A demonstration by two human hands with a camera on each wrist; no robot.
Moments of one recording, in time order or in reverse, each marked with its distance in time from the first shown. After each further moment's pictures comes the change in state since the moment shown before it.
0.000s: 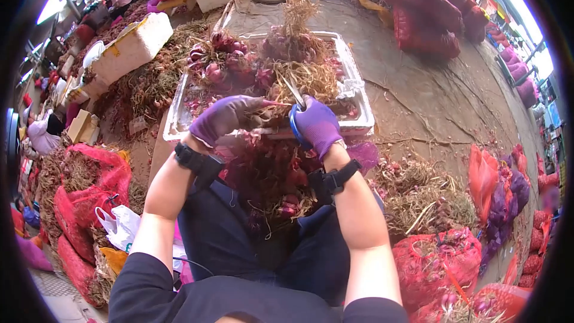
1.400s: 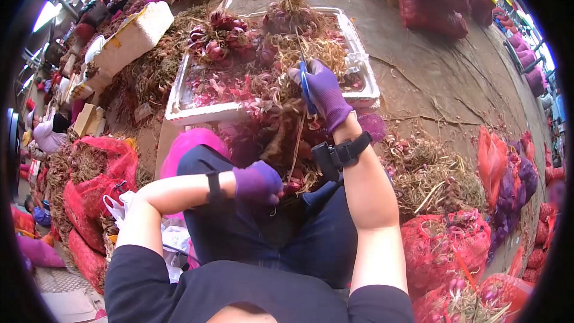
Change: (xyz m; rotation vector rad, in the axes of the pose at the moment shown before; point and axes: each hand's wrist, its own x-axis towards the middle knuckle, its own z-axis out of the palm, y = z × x) left_hand -0.065 -0.058 0.141 1.343 -0.644 -0.264; right_hand 0.000 0.013 0.000 0.696 -0.079 -0.035
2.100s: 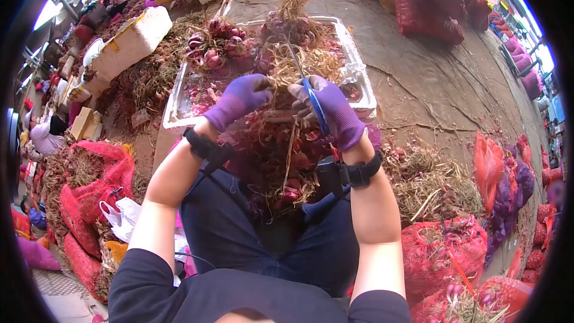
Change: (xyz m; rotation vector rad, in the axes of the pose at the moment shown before) left_hand 0.003 -0.096 -0.130 -0.281 0.858 -0.386; right_hand -0.034 -0.050 -0.019 0.143 -0.209 0.213
